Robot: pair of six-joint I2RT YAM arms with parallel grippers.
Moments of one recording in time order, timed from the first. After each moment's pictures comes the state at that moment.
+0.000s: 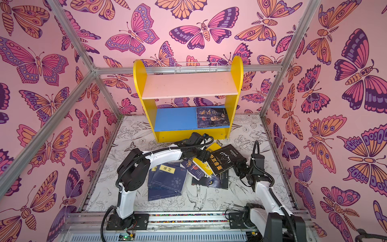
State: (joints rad) left arm -0.82 2.06 1.49 -0.31 0.14 -0.21; right arm -0.11 1.00 0.35 -0.07 -0.51 1.17
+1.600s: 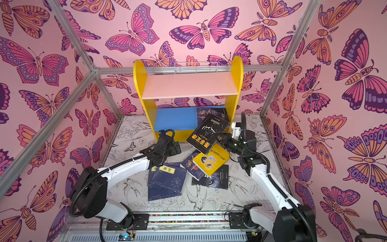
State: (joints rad) left arm -0.63 1.53 0.98 -0.24 -0.31 -0.70; right arm 0.23 1.18 0.79 0.16 -0.52 1.05
